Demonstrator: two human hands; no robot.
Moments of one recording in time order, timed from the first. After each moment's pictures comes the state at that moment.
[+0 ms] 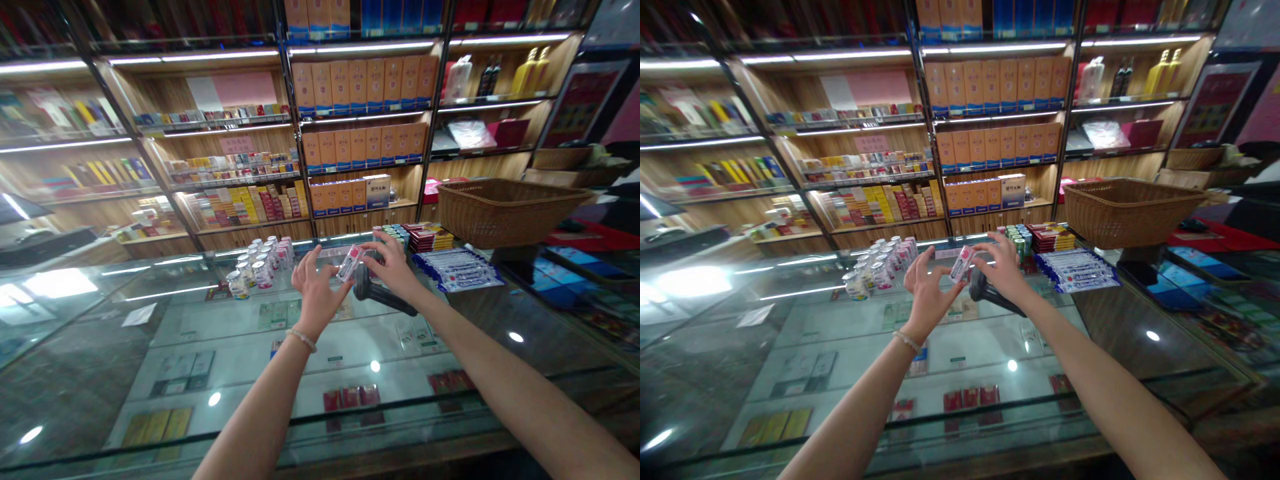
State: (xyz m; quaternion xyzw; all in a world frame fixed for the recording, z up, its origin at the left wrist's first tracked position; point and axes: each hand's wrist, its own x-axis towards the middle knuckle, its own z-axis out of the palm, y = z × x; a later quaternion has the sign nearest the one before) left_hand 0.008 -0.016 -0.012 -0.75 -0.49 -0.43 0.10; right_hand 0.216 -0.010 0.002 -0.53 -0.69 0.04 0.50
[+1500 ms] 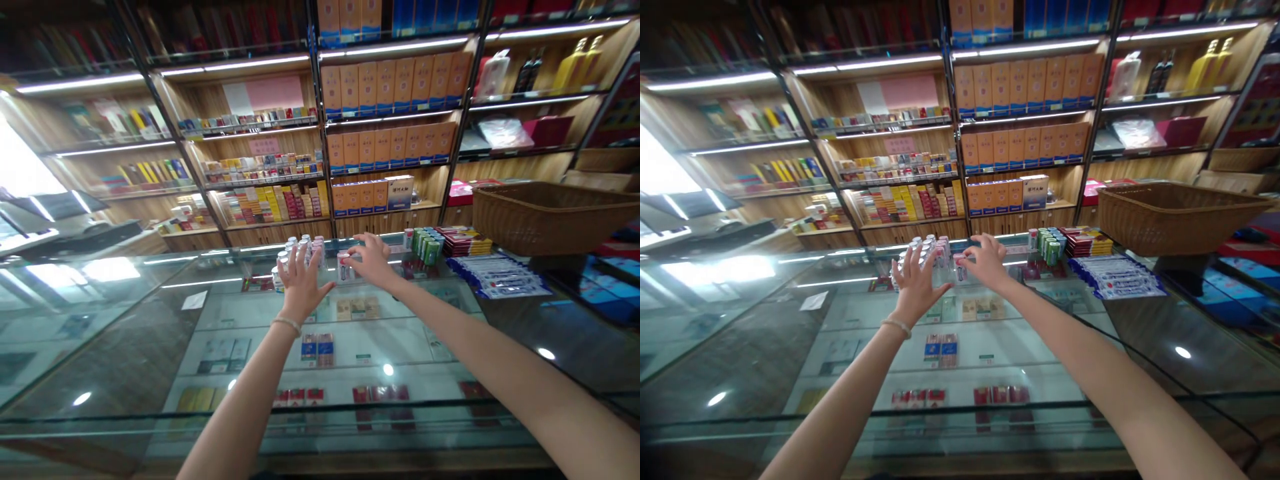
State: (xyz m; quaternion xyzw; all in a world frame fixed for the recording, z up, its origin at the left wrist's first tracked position) left_hand -0.118 -0.001 0.002 -0.75 -0.57 -0.26 0.21; right_hand 0.092 0.036 0.019 -0.54 -0.73 0.03 0.42
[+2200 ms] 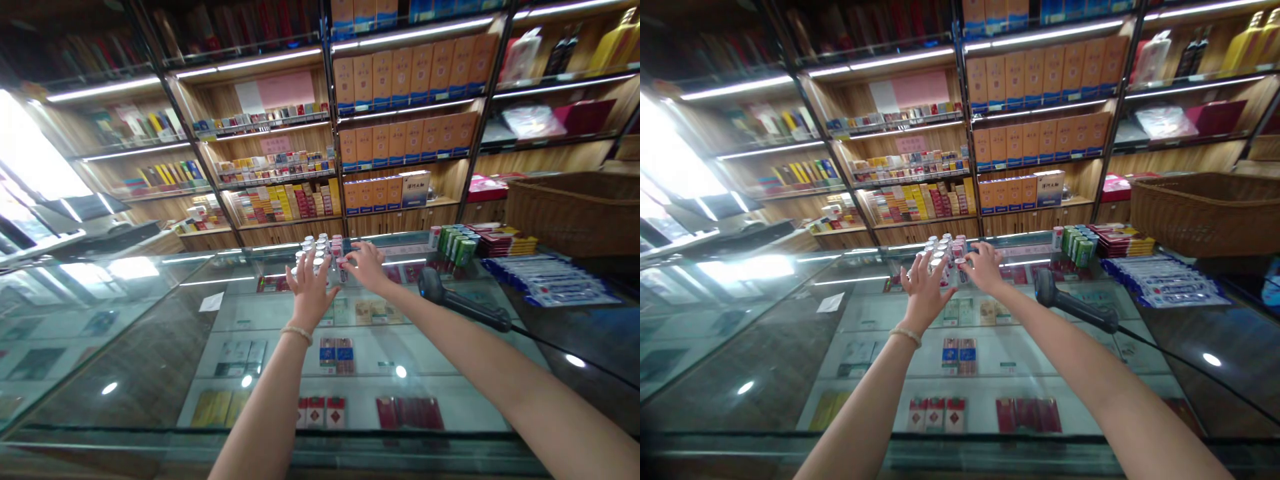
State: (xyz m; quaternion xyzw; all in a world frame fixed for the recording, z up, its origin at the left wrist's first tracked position) left_hand -0.156 0.014 -0.018 -0.73 -0.59 -0.27 0.19; right_hand 0.020 0.090 -0.033 -0.54 -0.74 0.02 0.41
